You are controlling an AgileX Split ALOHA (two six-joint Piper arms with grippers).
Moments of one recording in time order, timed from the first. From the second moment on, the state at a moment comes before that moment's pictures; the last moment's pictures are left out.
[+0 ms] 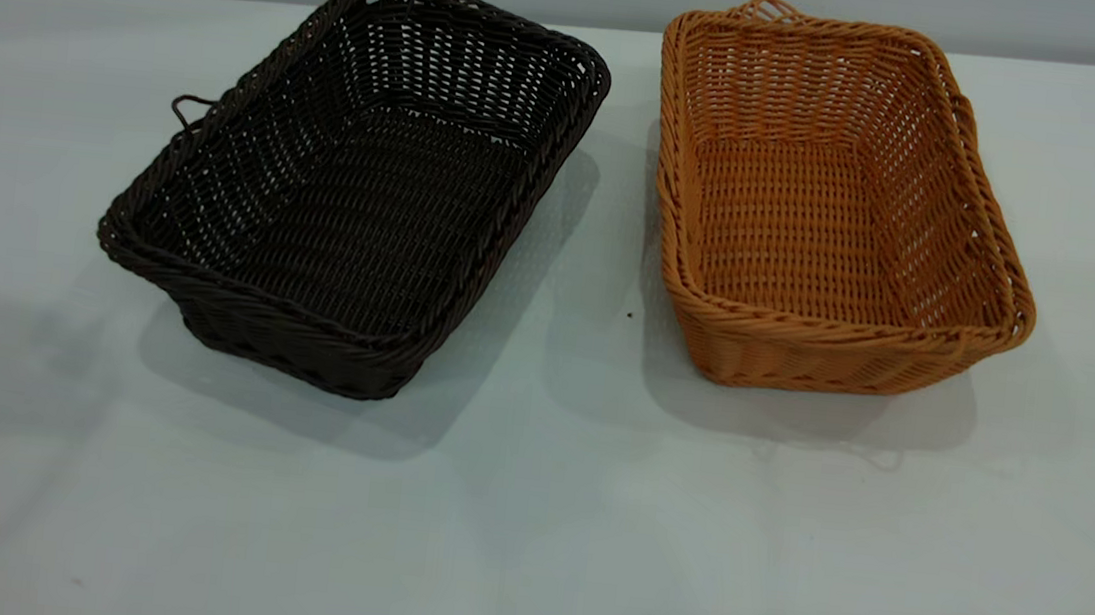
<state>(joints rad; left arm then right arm) -0.02 1.29 -0.94 -0.30 0.47 0.36 0.09 0.47 -0.49 0.18 0.89 0.05</state>
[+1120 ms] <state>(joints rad) -0.18 2.32 -1.52 -0.26 0.39 0.46 0.09 0.95 -0.49 0.32 0.72 0.05</state>
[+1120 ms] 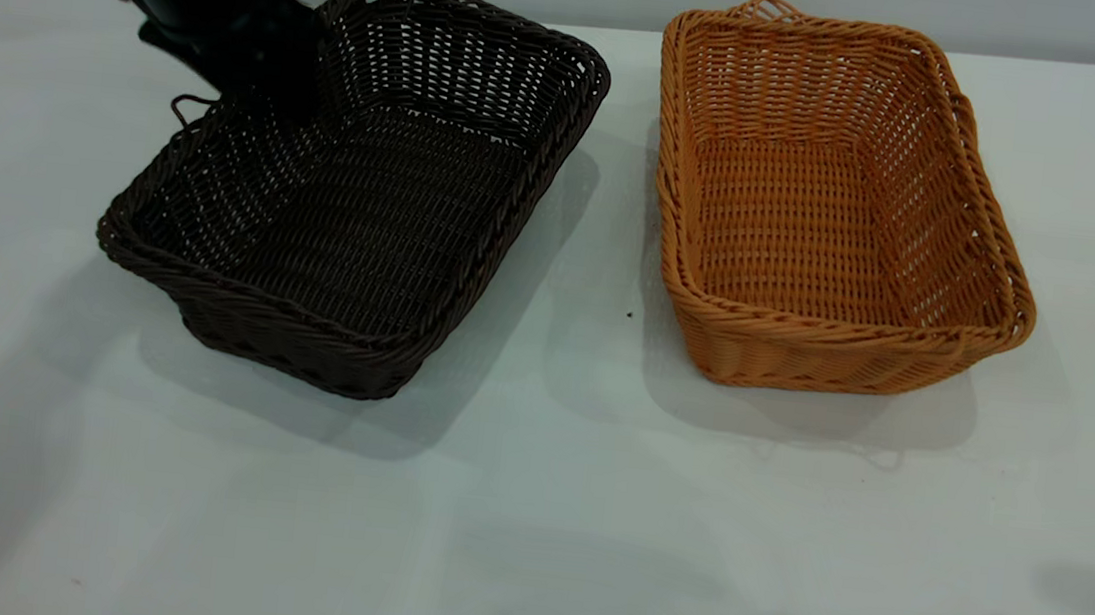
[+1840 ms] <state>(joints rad) -0.19 2.41 -1.63 -0.25 0.32 0.48 0.10 1.63 -0.66 0.85 0.62 -0.17</state>
